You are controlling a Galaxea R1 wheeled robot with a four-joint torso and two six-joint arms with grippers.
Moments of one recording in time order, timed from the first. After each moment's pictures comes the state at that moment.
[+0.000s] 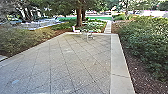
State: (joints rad) left arm 1.40 2.98 -2.61 -0.72 0.13 0.71; right arm -1.61 3.09 -2.78 -0.27 0.07 0.23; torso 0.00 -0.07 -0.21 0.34
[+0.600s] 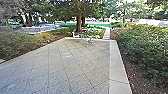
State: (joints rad) left arm 1.48 3.06 -2.69 -0.61 -0.01 0.71; right arm -1.62 3.09 -2.77 -0.27 0.06 0.22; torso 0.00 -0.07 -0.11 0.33
